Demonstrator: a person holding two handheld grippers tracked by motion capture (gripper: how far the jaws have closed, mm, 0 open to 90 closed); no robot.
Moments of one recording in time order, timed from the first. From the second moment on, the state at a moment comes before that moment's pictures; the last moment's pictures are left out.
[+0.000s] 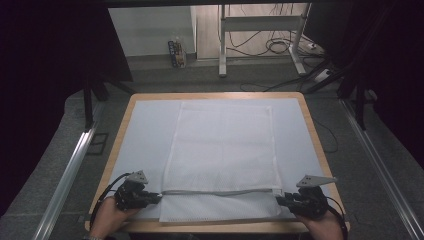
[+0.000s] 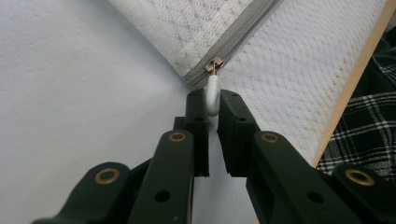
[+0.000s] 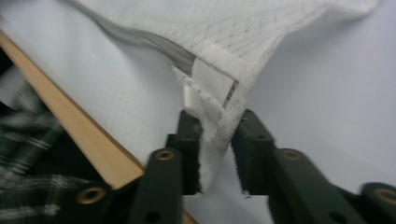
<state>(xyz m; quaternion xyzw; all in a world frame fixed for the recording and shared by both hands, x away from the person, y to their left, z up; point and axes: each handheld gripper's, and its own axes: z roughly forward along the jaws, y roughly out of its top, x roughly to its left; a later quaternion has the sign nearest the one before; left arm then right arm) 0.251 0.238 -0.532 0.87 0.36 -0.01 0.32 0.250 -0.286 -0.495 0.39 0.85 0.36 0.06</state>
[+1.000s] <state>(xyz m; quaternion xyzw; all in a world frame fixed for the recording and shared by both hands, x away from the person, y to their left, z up) 0.225 0.233 -0.529 0.87 0.35 0.07 0.33 0.205 -0.278 -0.468 0.38 0.87 0.30 0.12</state>
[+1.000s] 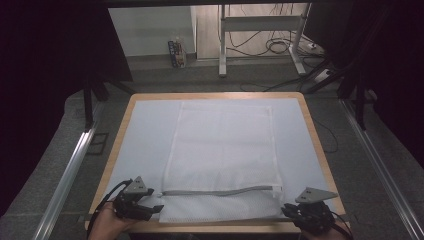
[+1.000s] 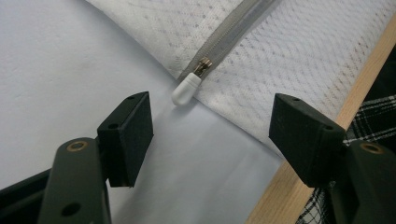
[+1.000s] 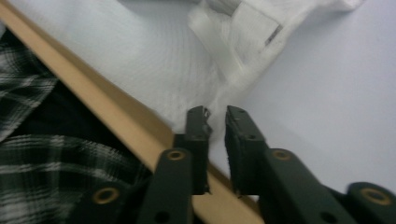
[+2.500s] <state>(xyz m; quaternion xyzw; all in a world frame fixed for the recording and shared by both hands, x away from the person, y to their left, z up) 0.205 0.224 -0.522 0.86 0.34 0.08 0.38 0.219 -0.288 -0.491 0.34 0.87 0.31 0.16</state>
